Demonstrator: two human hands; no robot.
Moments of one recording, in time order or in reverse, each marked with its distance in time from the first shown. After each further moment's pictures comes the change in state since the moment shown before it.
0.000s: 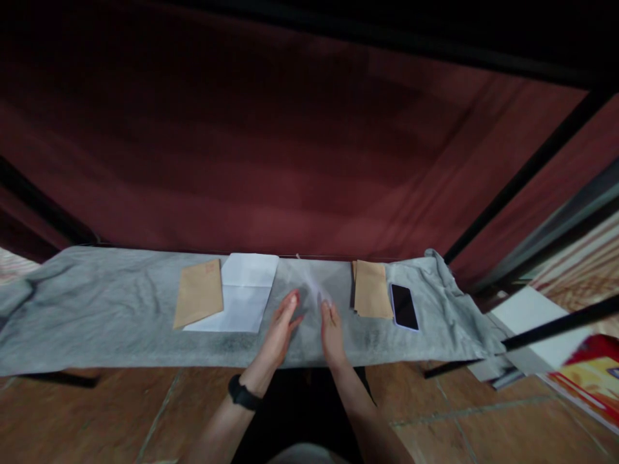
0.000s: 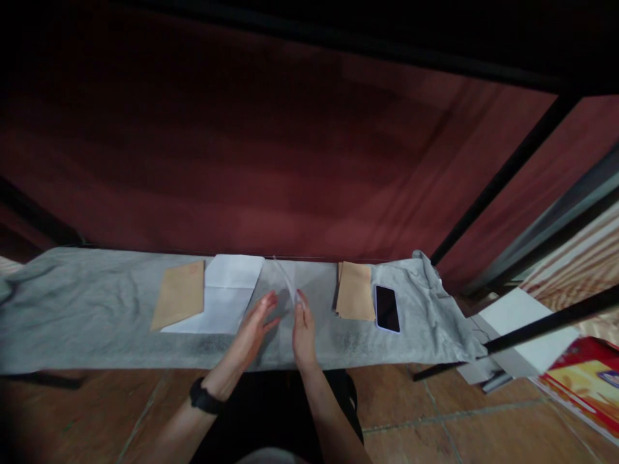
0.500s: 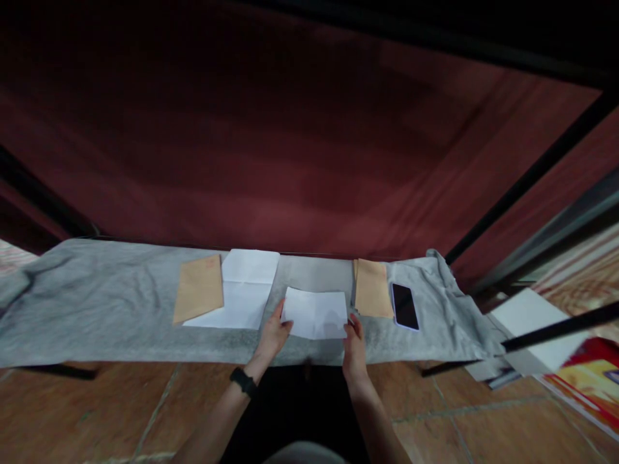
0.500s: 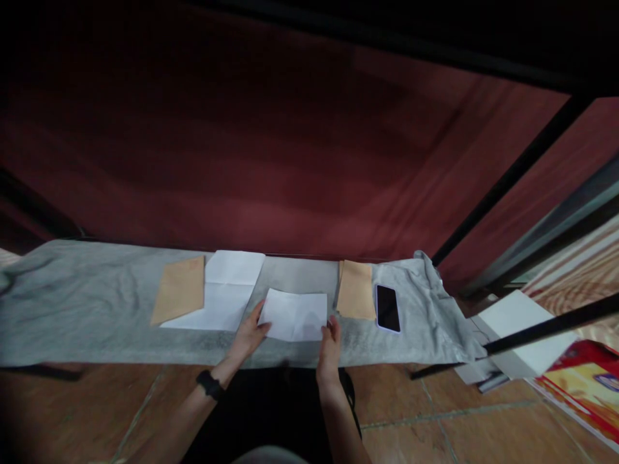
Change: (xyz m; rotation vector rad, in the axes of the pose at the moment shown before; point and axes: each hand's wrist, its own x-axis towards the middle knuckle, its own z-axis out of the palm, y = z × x) left_hand 0.029 -0.072 -0.037 0.372 0.081 0.018; right_hand -0.026 0.076 -0.044 0.298 0.381 0.363
